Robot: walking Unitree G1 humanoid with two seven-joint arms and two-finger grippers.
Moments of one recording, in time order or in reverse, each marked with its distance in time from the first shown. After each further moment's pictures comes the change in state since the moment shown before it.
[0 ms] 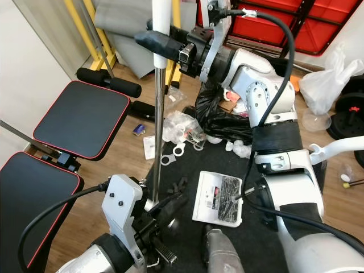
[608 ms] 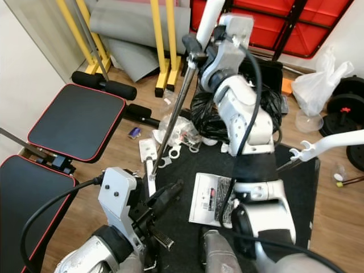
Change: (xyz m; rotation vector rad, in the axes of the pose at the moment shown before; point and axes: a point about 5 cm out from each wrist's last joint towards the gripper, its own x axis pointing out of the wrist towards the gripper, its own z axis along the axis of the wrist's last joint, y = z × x) left arm 0.009 0.018 -0.001 0.018 -0.045 0.077; right arm -0.022 -0.006 -0.037 -0.025 -0.098 -0.624
